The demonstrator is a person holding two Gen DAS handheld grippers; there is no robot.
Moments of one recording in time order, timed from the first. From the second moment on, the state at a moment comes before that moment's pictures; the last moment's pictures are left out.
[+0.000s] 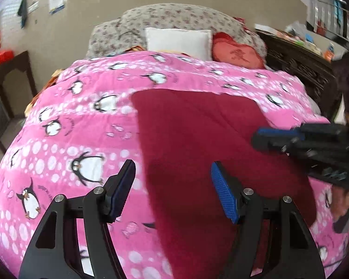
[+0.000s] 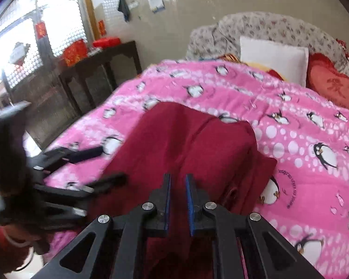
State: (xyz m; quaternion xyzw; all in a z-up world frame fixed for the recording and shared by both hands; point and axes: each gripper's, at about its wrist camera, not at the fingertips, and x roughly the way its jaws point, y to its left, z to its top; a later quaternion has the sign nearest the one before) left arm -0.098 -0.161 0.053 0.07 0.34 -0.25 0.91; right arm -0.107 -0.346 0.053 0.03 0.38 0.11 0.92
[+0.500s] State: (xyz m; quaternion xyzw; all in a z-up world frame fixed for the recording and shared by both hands) left arm -0.079 -0.164 0.043 0.04 0.36 -0.24 0.90; right arm -0.159 -0.337 0.070 0.02 0.36 0.14 0.92
